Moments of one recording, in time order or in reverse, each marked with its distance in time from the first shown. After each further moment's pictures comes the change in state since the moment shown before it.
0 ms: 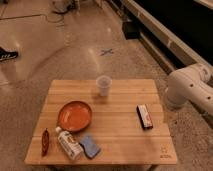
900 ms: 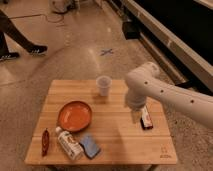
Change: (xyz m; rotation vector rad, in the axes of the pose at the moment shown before) arm -0.189 0.003 0.030 -0.077 -0.097 -0.494
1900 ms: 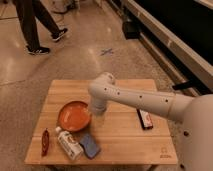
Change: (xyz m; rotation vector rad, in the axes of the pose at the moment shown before) arm -0.149 -0.081 0.092 0.004 -0.188 -0.350
